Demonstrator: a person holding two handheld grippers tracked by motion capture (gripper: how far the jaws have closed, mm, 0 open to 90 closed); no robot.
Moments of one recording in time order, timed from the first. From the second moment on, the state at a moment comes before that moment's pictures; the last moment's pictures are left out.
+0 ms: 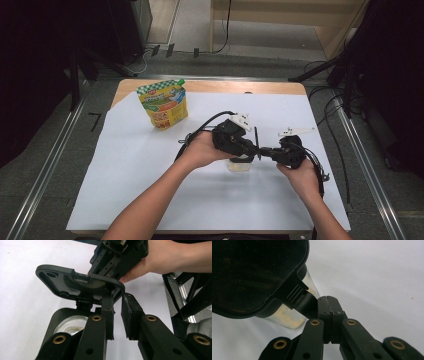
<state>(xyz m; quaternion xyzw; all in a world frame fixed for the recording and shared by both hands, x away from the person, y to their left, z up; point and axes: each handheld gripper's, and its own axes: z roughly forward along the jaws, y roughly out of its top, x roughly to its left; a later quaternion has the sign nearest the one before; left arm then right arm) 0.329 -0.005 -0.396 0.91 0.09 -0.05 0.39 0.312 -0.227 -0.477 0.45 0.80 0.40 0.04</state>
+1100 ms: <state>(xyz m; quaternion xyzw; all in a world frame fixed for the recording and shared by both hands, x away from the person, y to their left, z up) 0.333 0.014 -0.391 0.90 0.14 -0.07 0.41 0.296 -0.237 -0.468 0.45 0.79 0.42 0.05</state>
